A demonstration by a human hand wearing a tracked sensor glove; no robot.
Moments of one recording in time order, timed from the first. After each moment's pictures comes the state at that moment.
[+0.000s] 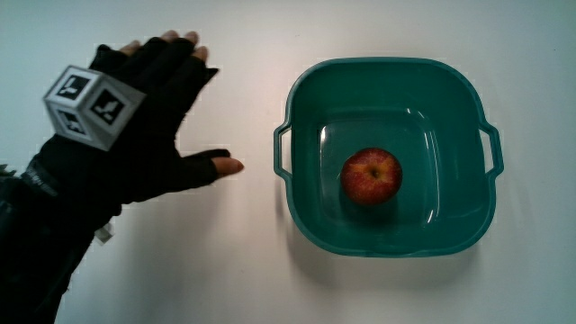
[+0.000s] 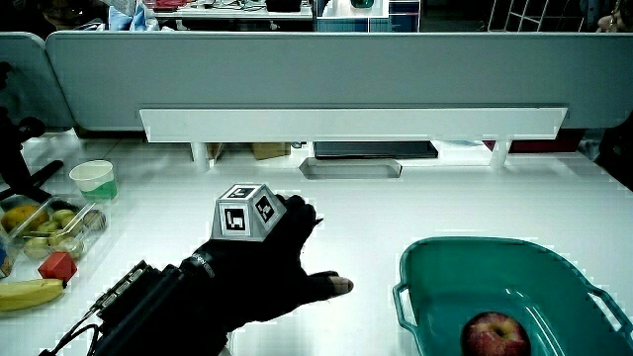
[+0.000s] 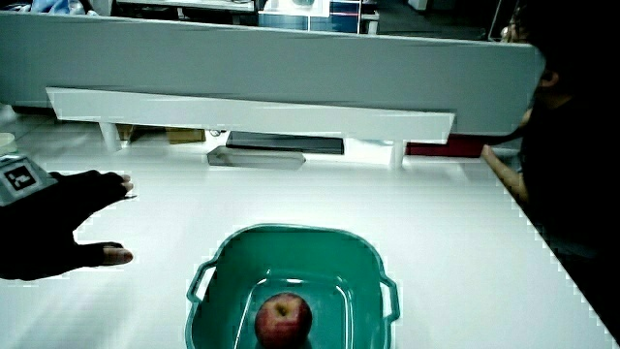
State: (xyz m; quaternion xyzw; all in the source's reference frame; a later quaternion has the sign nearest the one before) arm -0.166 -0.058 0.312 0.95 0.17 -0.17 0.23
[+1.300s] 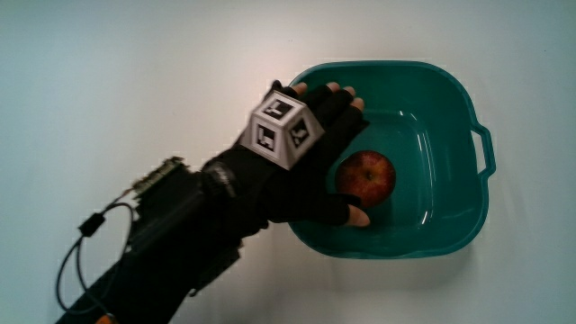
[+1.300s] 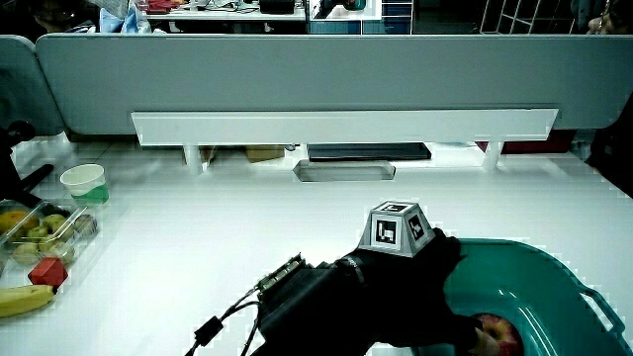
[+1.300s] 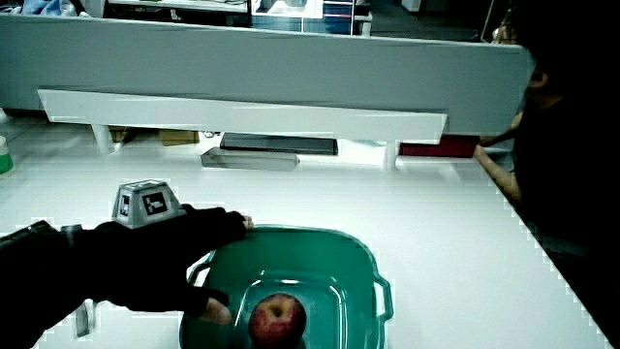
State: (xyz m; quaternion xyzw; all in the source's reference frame) arm -0.013 -0.047 0.360 0.89 0.29 -0.15 0.31
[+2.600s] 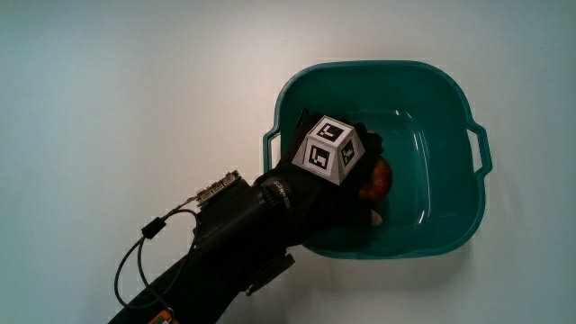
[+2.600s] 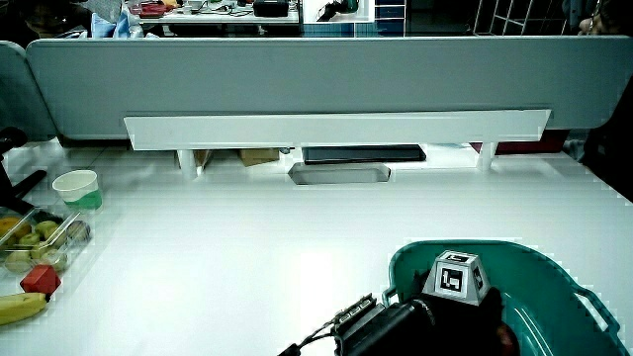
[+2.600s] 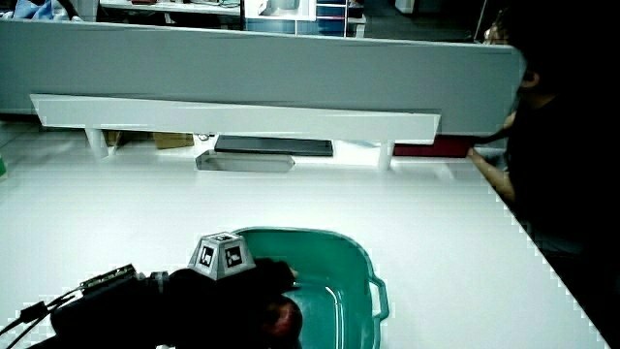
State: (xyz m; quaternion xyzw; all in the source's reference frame) arm 0.035 -0.031 0.395 0.89 0.27 -0.12 0.35
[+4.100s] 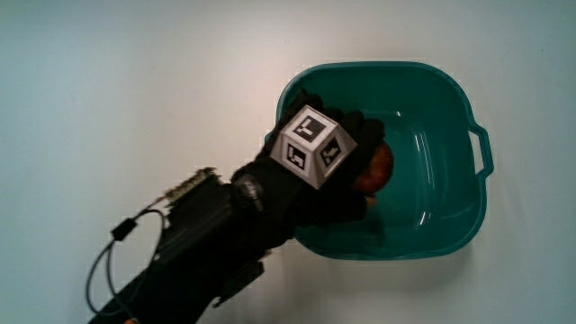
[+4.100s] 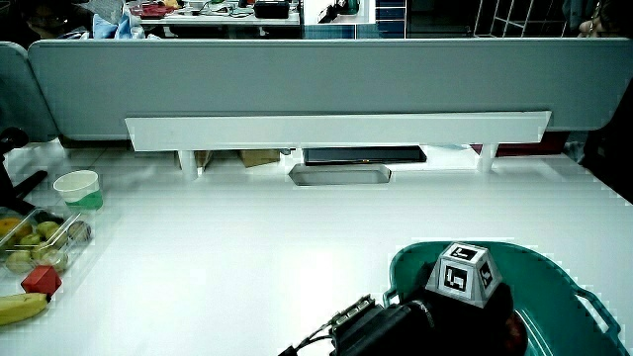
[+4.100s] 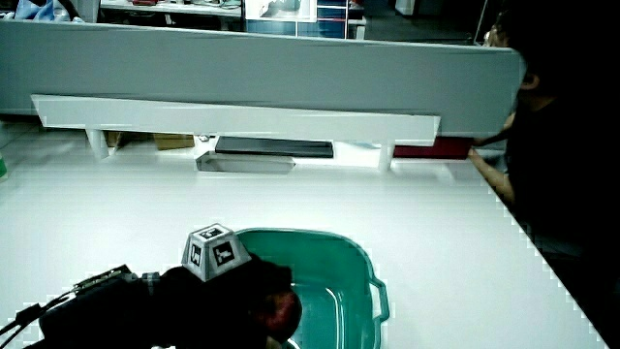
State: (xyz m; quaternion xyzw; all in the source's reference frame) arm 0.014 -0.030 0.341 0.91 0.33 -0.16 0.21
